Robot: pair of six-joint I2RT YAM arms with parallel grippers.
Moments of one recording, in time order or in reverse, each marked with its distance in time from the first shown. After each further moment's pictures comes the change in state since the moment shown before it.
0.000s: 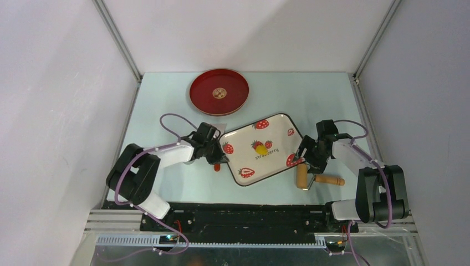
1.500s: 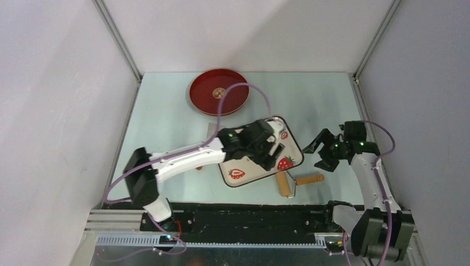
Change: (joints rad) left arm -0.511 0.014 0.603 -0.453 -0.227 0.602; right arm -0.166 -0.288 0.048 -0.165 -0.217 -0.030
